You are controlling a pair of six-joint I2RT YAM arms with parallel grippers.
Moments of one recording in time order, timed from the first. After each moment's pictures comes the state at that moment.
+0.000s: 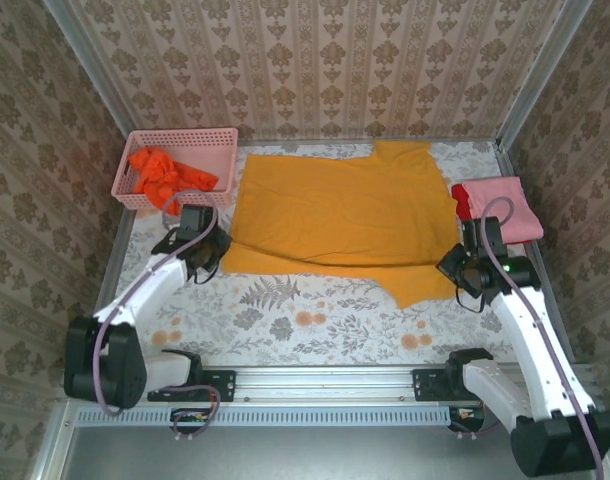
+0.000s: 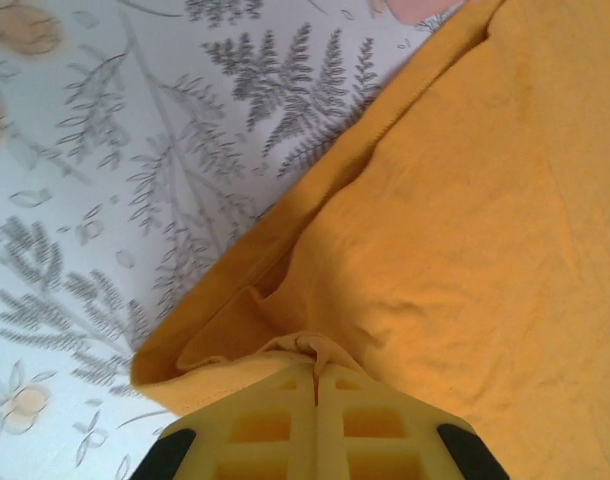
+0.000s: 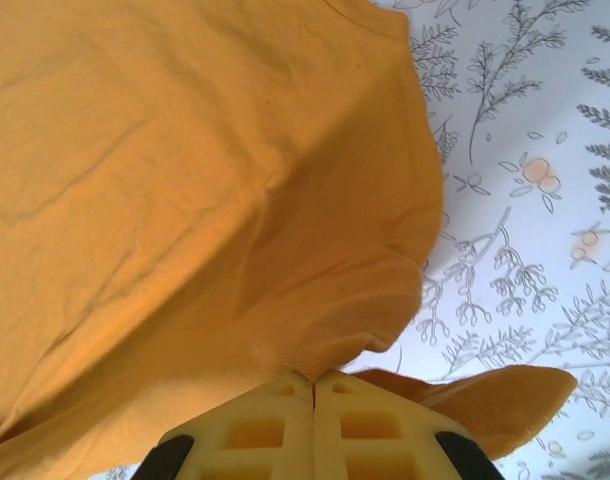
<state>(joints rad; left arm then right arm) -0.25 1.29 0.81 -0.44 -0.02 -1.02 0.03 0.93 0.87 -1.00 0.07 0.80</state>
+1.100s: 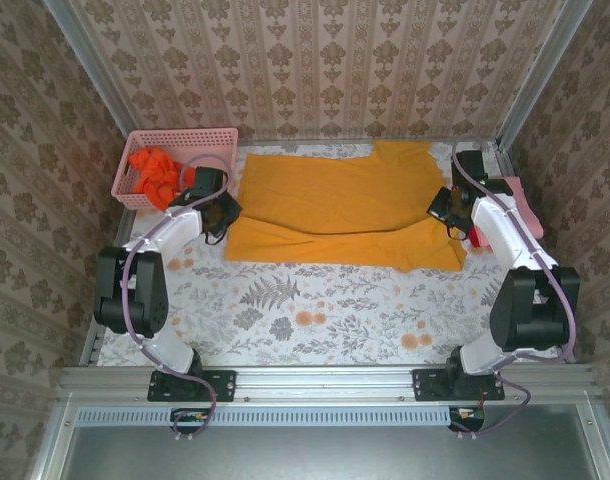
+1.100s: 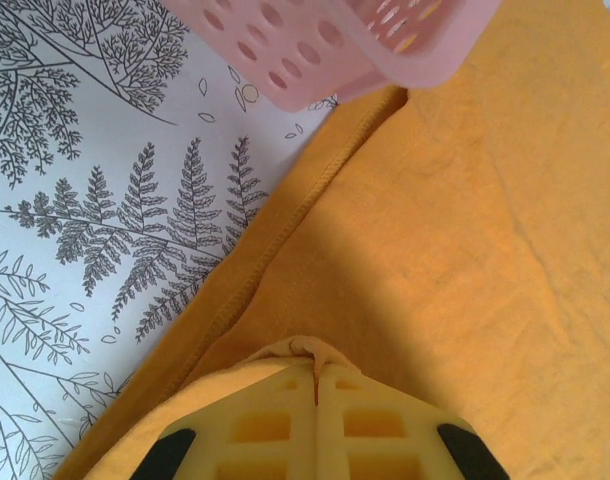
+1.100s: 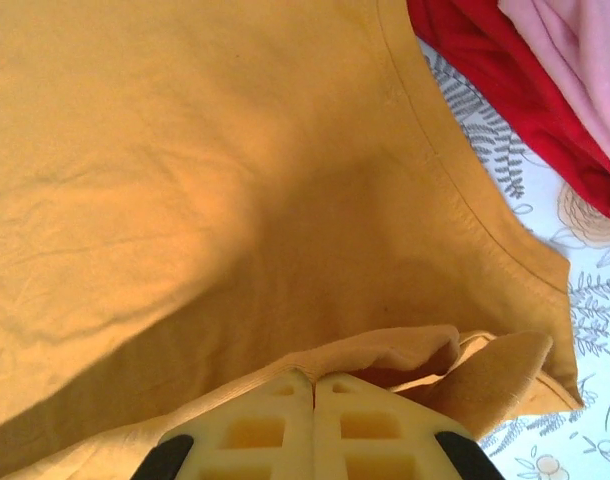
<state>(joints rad) -0.22 1.66 1.13 -0.42 0.02 -0.88 -0.04 1.55 1.28 -0.83 0.03 0.57</state>
